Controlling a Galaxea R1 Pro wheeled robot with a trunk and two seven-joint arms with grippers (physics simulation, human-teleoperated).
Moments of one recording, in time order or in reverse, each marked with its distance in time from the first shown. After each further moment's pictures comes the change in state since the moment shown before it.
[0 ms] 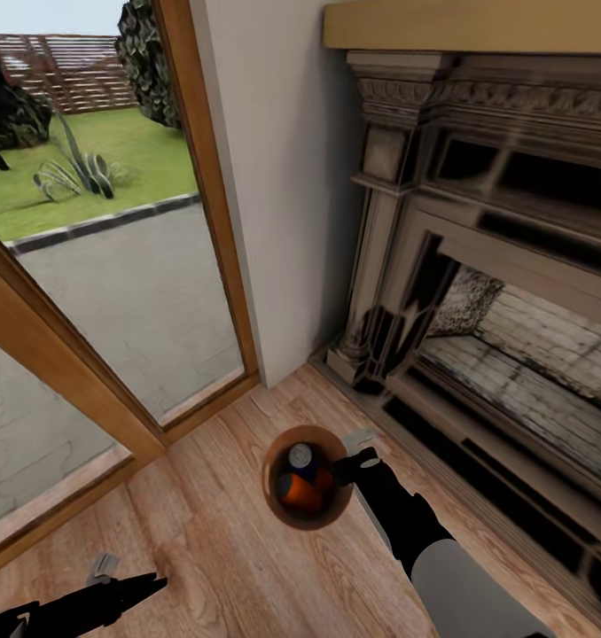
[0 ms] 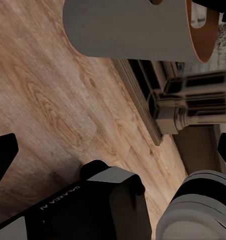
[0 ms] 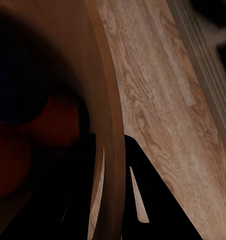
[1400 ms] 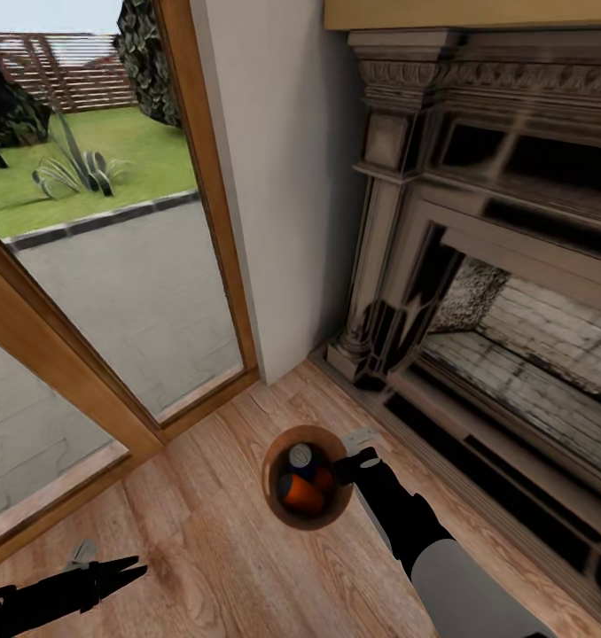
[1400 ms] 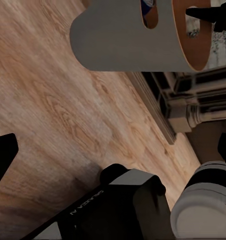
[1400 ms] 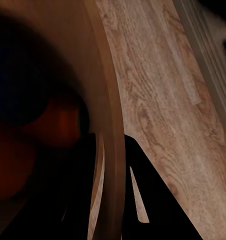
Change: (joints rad) left arm 0.000 0.072 0.007 -0.075 0.001 0.003 -0.042; right arm 0.000 0.000 0.000 0.000 0.000 0.000 0.000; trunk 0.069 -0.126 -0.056
